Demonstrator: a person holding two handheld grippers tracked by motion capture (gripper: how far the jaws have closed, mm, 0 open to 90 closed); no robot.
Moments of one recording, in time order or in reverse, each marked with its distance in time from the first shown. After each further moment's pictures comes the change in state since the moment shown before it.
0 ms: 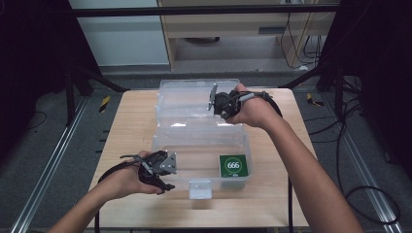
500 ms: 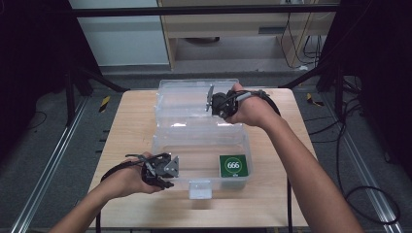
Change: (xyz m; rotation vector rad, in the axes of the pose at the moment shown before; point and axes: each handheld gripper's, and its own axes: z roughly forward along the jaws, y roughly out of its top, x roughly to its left) left arm 0.001 0.004 0.008 0.075 -0.032 0.065; right arm 0.000 0.006 0.001 0.030 0.004 -0.033
